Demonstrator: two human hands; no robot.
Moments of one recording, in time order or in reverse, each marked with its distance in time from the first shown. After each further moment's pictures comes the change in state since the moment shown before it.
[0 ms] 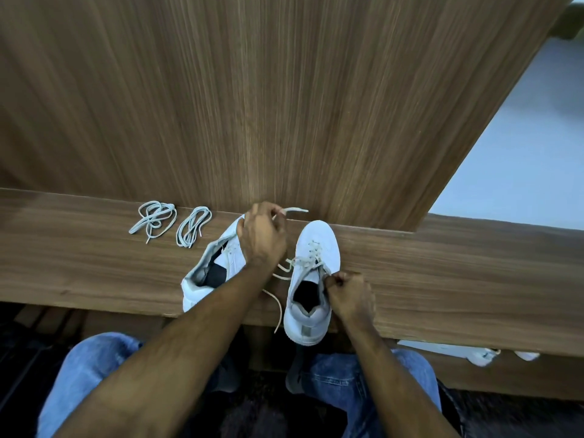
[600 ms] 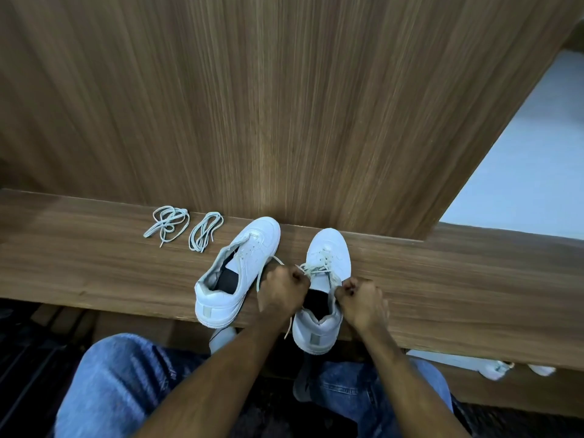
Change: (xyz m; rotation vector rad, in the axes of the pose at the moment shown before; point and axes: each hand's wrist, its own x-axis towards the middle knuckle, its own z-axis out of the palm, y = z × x) left_hand -0.065 -0.023 0.004 0.108 -0.418 -0.204; right_hand -0.001 0.001 -0.007 -0.108 -0.044 -0.048
